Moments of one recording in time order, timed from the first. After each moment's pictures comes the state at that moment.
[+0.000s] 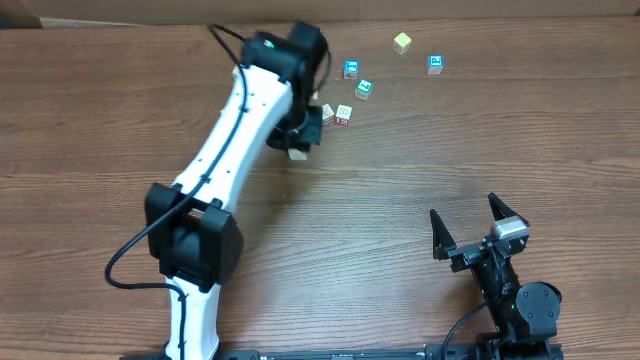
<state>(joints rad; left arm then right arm) -0.44 2.14 2.08 -1.50 0.03 -0.34 0.06 0.01 0.02 -0.02 -0.21 0.01</state>
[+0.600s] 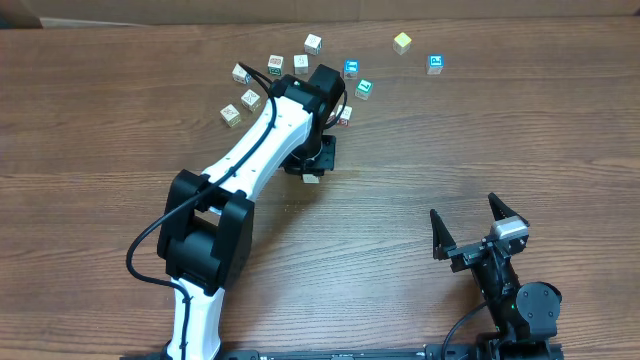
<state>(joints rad) -0.49 2.14 1.77 -1.19 0.03 -0.42 0.06 0.01 0.02 -0.02 -0.22 0.01</state>
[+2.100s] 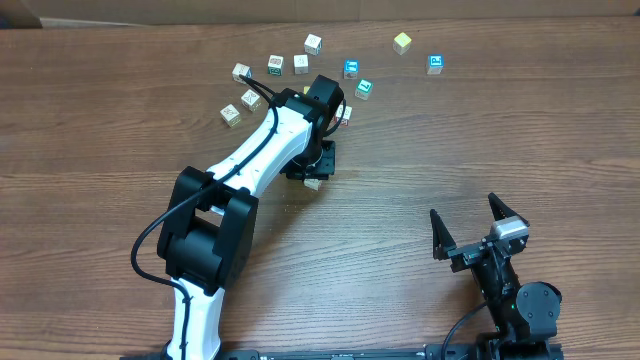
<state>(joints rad) -0.49 2.14 1.67 -1.05 0.03 -0.45 0.06 0.01 0.02 -0.02 -0.22 0.01</state>
